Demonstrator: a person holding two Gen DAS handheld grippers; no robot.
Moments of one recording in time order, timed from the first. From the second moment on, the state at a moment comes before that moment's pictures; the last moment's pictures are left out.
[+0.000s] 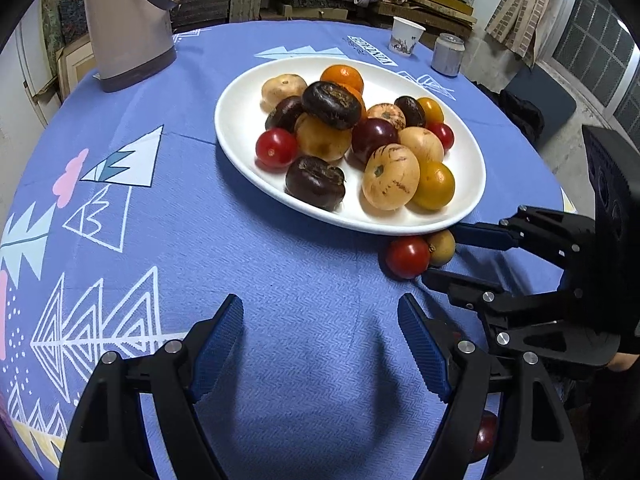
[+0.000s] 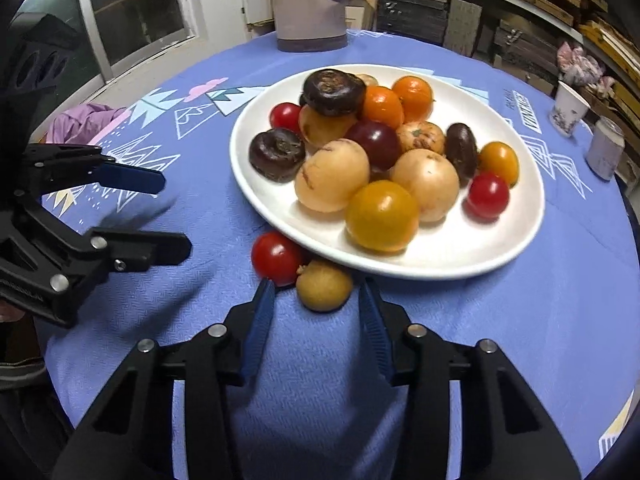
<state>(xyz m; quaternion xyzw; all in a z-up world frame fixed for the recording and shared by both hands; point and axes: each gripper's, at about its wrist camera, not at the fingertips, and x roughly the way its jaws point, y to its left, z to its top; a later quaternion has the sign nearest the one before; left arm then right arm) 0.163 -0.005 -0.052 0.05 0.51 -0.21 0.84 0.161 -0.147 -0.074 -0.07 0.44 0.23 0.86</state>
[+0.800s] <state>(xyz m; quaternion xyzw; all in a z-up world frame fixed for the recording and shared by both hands) 0.183 -0.029 -0.069 0.05 0.52 -0.24 0.82 0.142 -0.190 -0.071 0.00 0.44 0.24 0.87</state>
